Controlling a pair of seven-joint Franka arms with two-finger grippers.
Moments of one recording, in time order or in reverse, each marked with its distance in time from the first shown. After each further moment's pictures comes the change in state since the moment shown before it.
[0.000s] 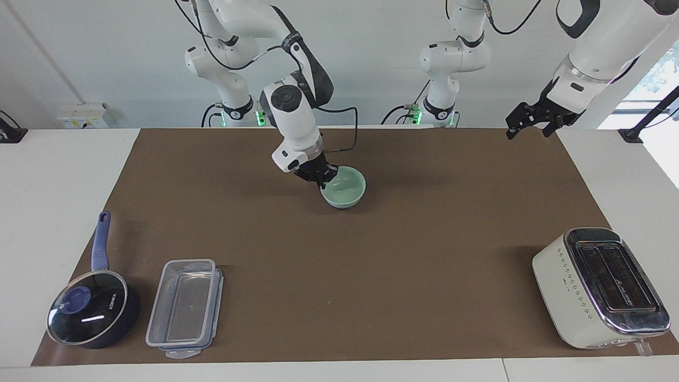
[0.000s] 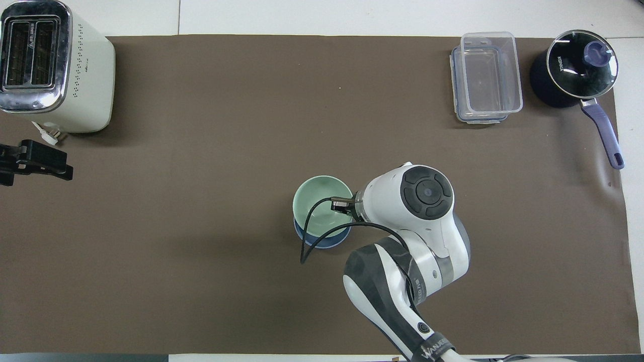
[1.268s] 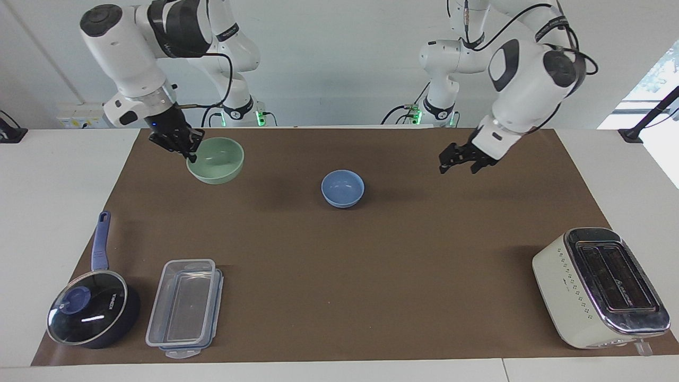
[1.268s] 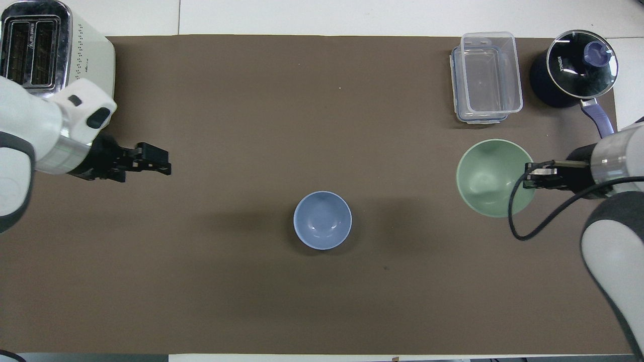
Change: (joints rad) left arm -0.095 0.006 0.014 -0.261 -0.138 0.311 -0.055; right arm -0.472 -0.277 -0.007 0.152 -0.141 -0.456 -0.348
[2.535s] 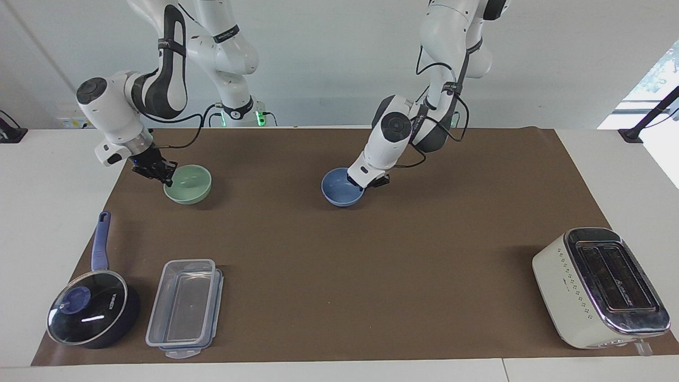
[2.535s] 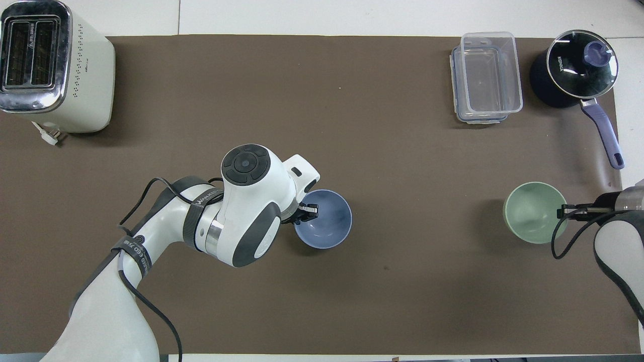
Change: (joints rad) left arm -0.500 0.277 -0.039 -0.153 -0.069 0.394 -0.318; right arm -0.335 0.024 -0.040 -0.372 -0.003 0.368 -0.504
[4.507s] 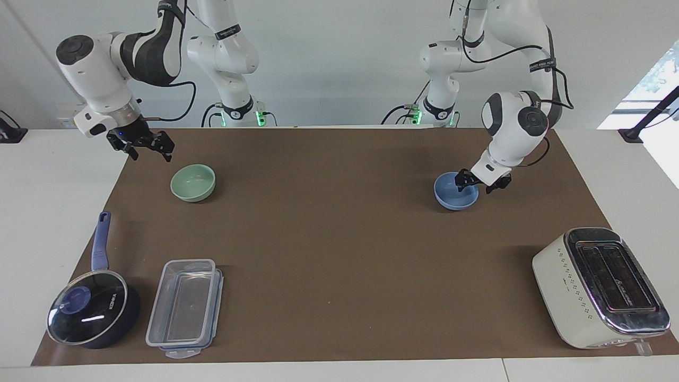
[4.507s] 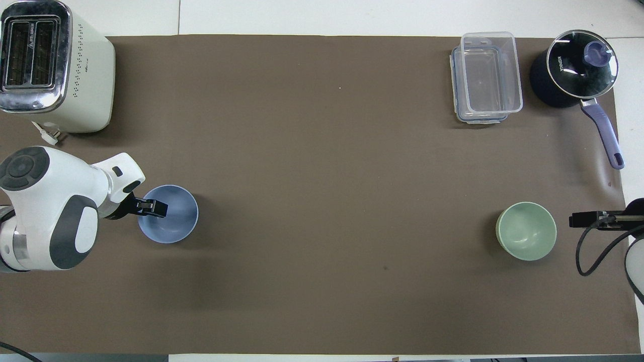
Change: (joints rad) left arm 0.555 -0.269 0.020 -0.330 0.240 0.044 0.514; right arm 0.014 -0.121 -0.019 0.002 -0.115 -0.140 0.053
